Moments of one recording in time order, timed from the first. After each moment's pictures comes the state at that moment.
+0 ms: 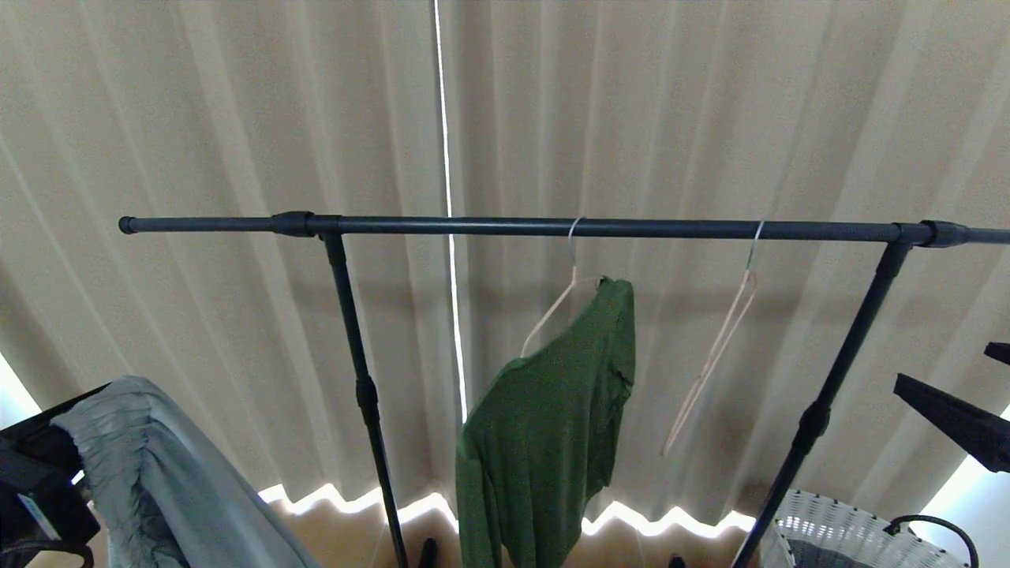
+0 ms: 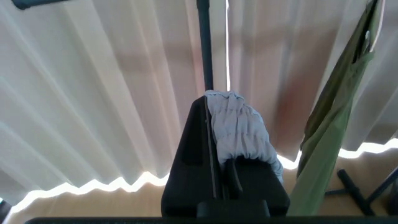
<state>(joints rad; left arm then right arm) -0.21 0.88 -0.30 -0.48 0.06 0.13 0.04 0.95 -0.46 -0.27 0.15 -0.10</state>
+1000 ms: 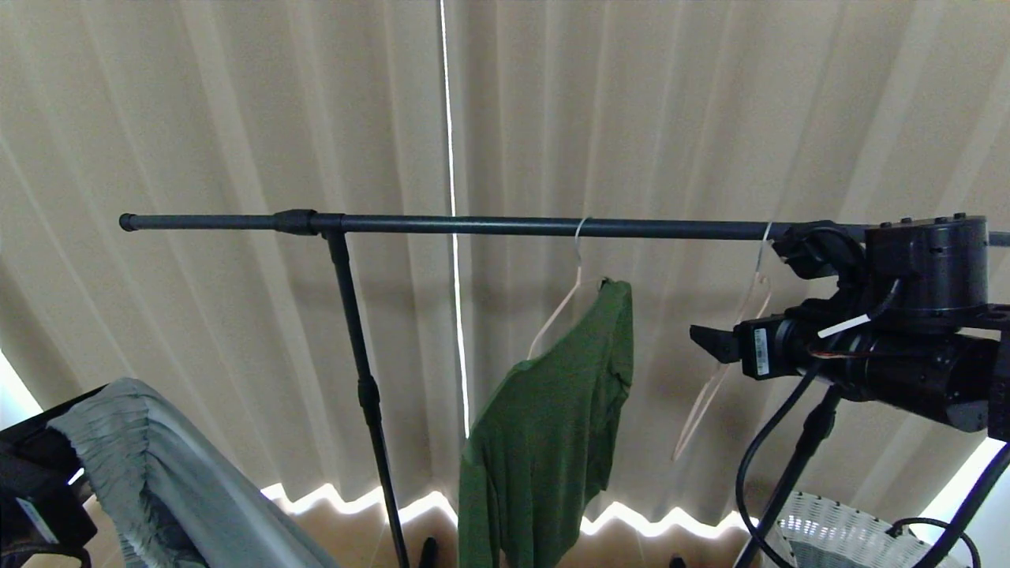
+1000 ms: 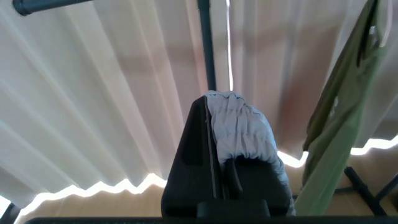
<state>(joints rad) -0.21 0.88 -0.30 -0.48 0.06 0.15 0.37 1.57 -0.82 -0.27 -0.26 0.11</state>
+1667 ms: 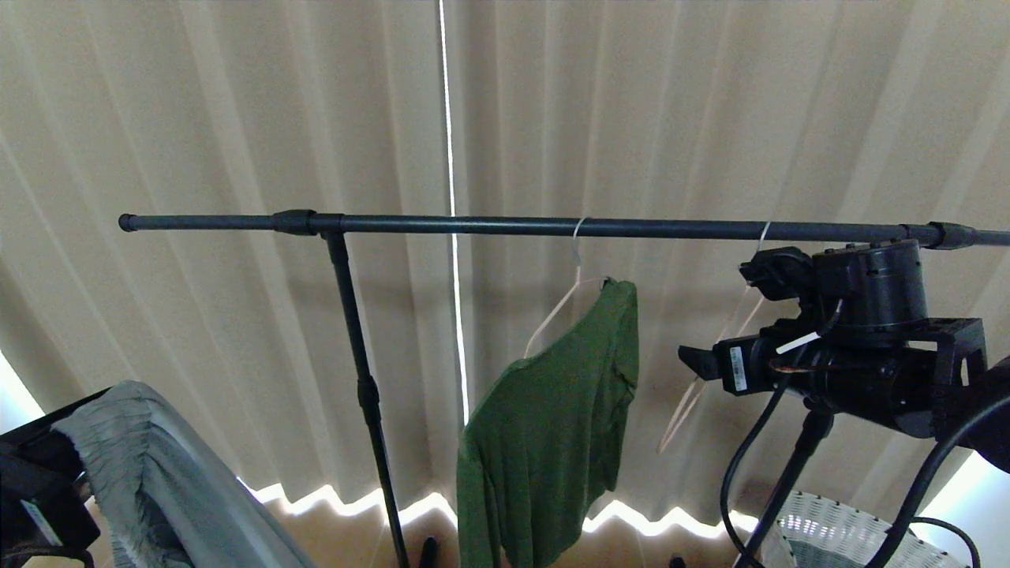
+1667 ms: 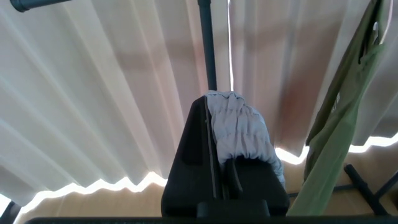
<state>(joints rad) -0.21 0.88 -0.29 -0.48 0.06 0.16 0.39 1.65 -0.82 -0.27 -0.31 0.12</state>
